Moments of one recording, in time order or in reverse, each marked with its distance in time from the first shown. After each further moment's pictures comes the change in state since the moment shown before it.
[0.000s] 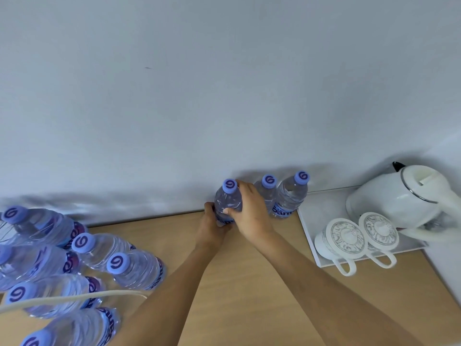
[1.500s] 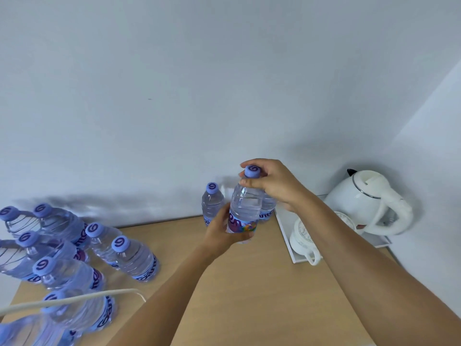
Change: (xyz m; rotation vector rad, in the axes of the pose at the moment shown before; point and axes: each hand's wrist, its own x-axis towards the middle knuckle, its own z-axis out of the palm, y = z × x) left_hand -0.096 0.096 0.005 -0.279 -0.299 0.132; right_hand -0.034 -0.047 -0.161 0.439 -0.166 0.026
